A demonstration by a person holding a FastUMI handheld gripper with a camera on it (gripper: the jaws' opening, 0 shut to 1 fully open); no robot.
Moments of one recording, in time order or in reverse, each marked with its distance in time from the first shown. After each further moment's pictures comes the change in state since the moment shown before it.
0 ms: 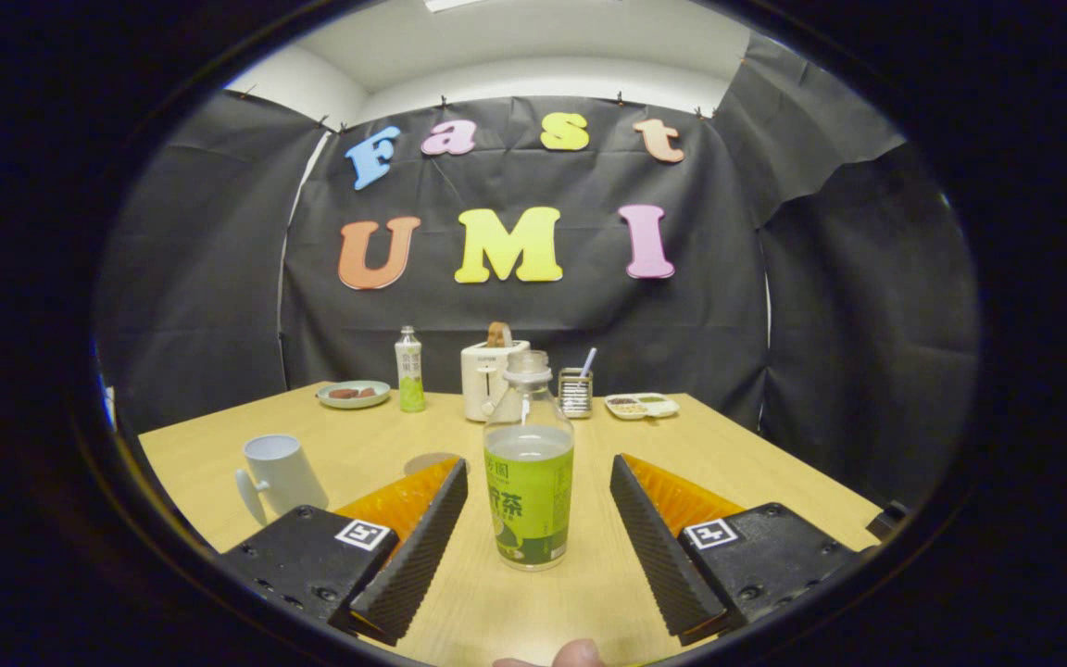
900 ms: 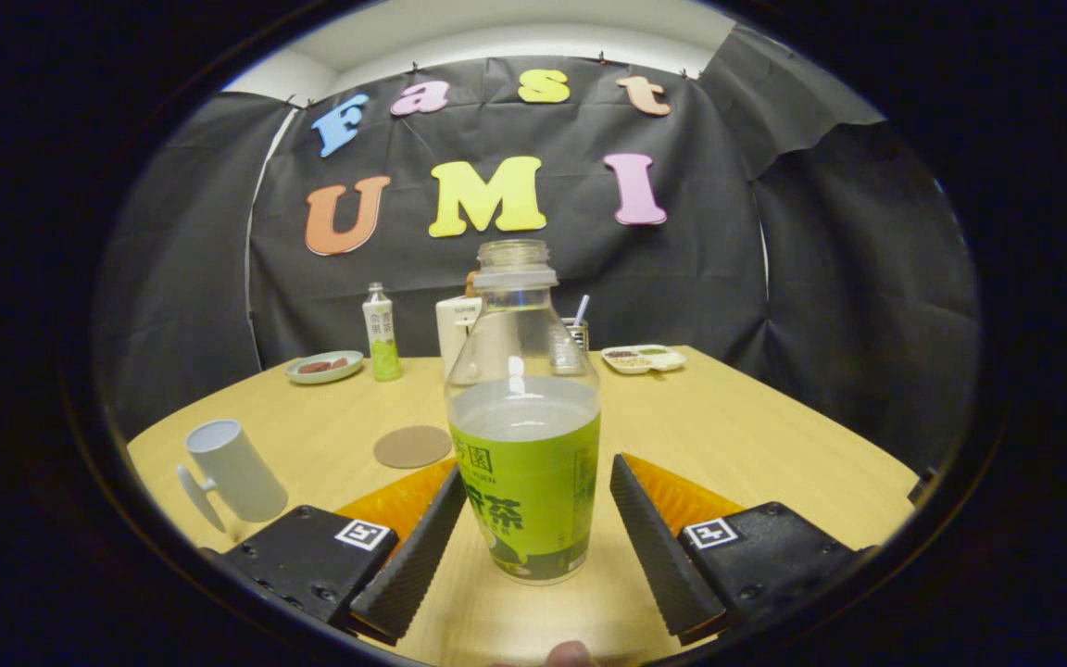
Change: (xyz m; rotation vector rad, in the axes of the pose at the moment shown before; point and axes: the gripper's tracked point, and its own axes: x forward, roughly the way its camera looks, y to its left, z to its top) arm 0.068 0.006 -0.034 0.059 0.135 -0.039
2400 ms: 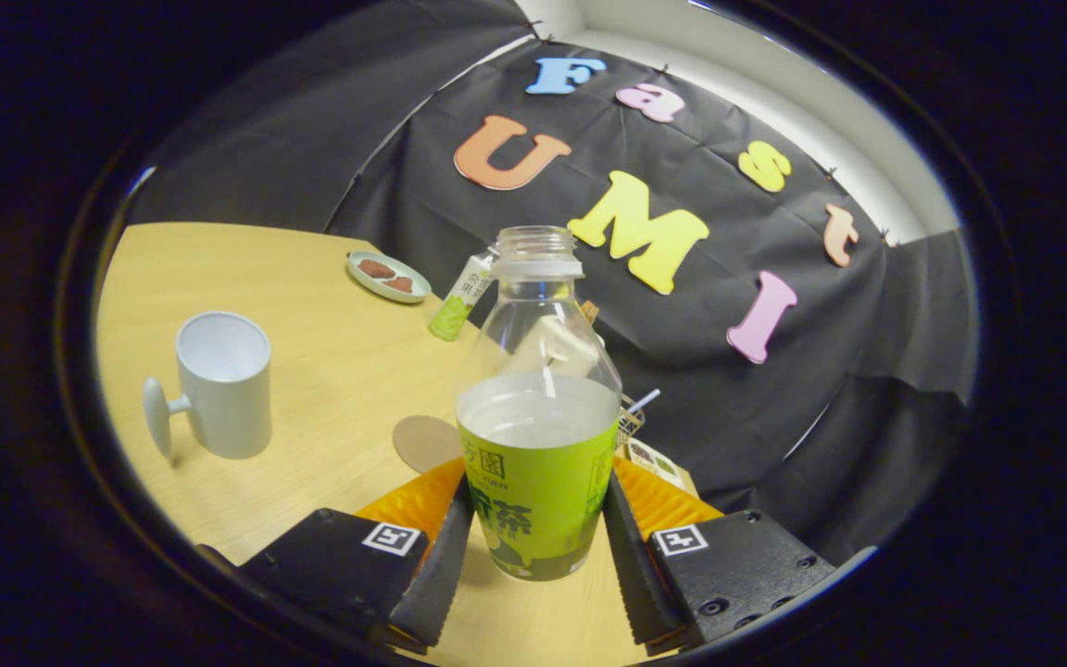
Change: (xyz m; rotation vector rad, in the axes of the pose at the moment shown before) arm 0.016 0.081 0.066 -0.760 -0.019 -0.020
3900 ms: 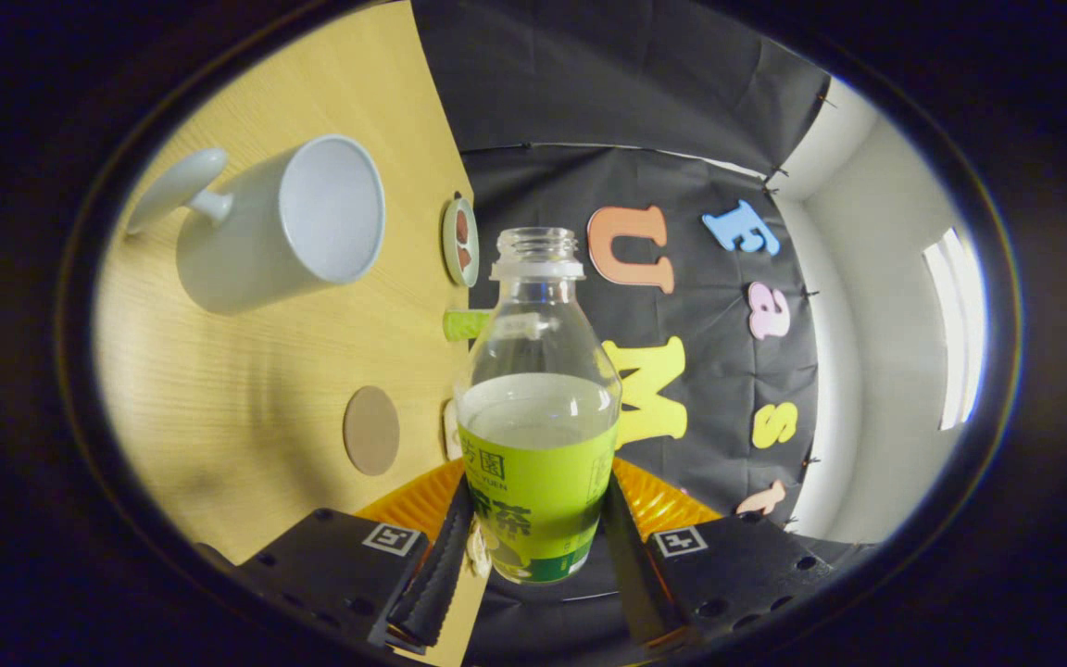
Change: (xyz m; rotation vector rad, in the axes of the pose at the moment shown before) arm -0.011 0.029 0.064 -0.830 -0.195 -0.284
